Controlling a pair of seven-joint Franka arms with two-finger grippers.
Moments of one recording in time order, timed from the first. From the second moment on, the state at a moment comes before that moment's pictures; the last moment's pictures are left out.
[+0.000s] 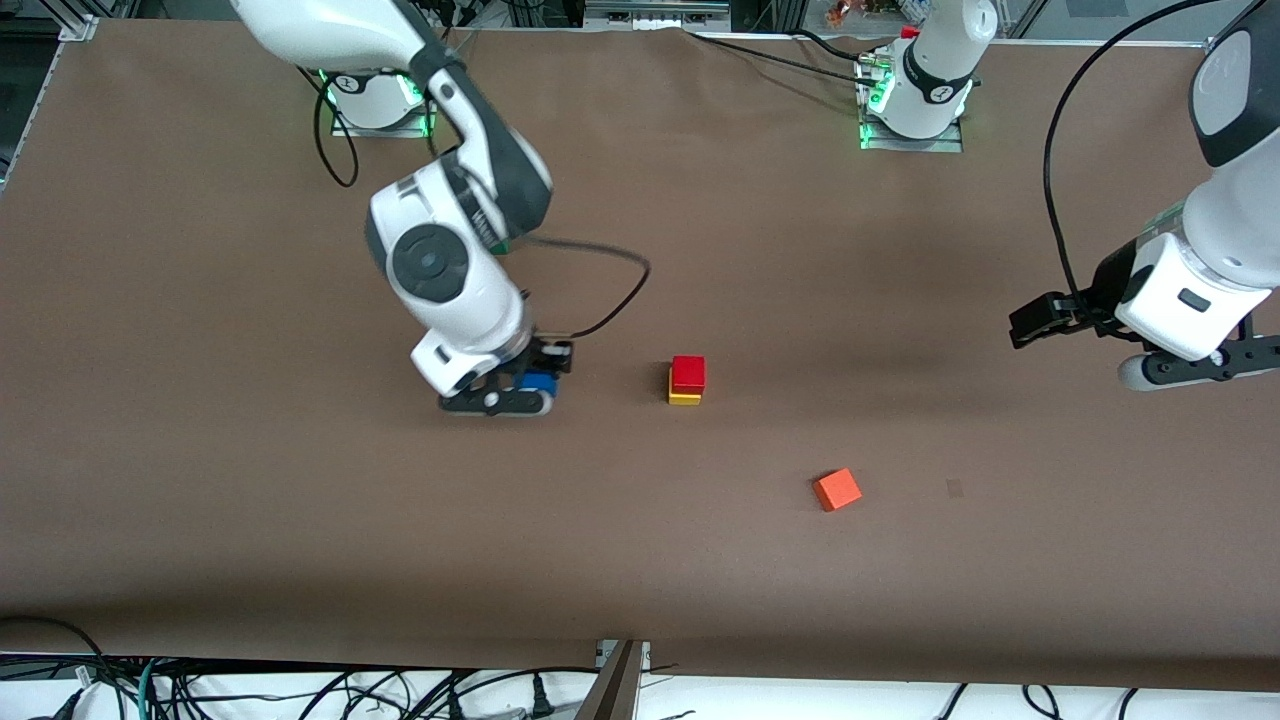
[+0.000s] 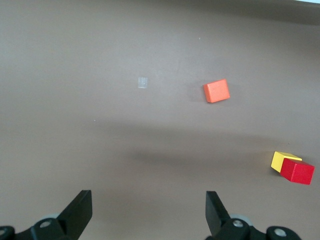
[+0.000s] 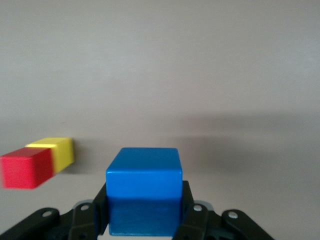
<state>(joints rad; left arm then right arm) 0.03 0.27 -0.18 -1.35 0.03 1.58 -0.31 0.55 0.60 0.03 -1.36 0.06 2.00 0.60</state>
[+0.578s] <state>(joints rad) 0.02 0.27 -0.19 -1.35 0.03 1.58 -0.31 0.80 0.85 0.03 -1.06 -0.05 2.01 0.92</state>
